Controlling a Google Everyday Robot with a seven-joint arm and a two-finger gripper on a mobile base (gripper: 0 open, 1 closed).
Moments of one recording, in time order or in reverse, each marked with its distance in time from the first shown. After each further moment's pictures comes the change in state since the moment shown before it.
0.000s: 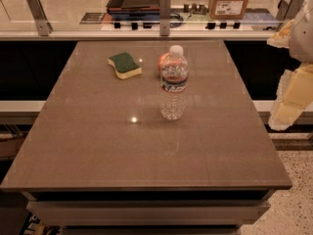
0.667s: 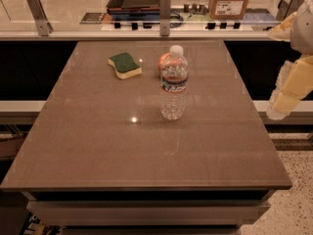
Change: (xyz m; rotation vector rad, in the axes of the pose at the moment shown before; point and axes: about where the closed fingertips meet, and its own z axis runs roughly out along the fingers) arm -0.001 -0.018 0.000 0.017 -0.051 0.011
